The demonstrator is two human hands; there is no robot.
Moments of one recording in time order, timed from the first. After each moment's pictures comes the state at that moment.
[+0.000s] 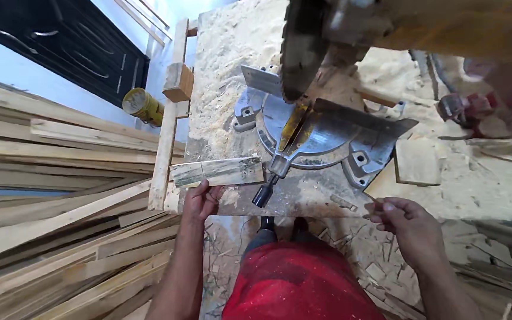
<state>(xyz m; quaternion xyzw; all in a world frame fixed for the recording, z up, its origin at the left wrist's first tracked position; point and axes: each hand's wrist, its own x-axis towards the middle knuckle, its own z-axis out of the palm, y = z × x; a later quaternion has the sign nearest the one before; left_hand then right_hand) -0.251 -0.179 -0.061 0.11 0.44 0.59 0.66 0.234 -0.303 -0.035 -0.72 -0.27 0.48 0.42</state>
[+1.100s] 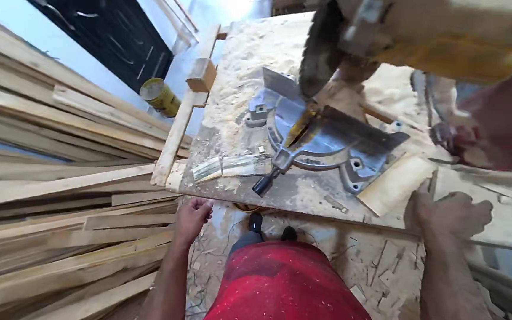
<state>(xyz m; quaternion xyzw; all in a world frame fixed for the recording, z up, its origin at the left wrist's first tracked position) -0.253 -0.300 -0.027 0.39 0.77 0.30 0.41 0.328 -0.254 -0.051 -0.92 -0.36 0.08 0.14</state>
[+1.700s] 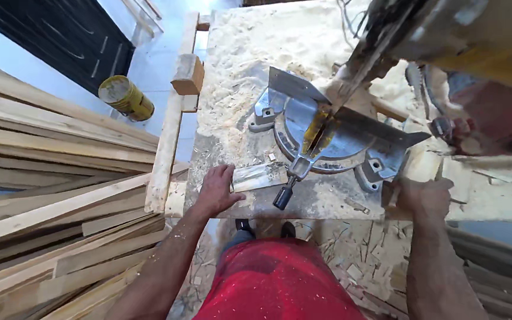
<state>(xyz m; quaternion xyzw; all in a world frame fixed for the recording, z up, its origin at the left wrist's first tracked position) -0.284 -0.141 -0.063 0.79 0.59 0.00 0.19 0.234 -0.216 -0.031 -0.96 -0.22 0.14 0.14</state>
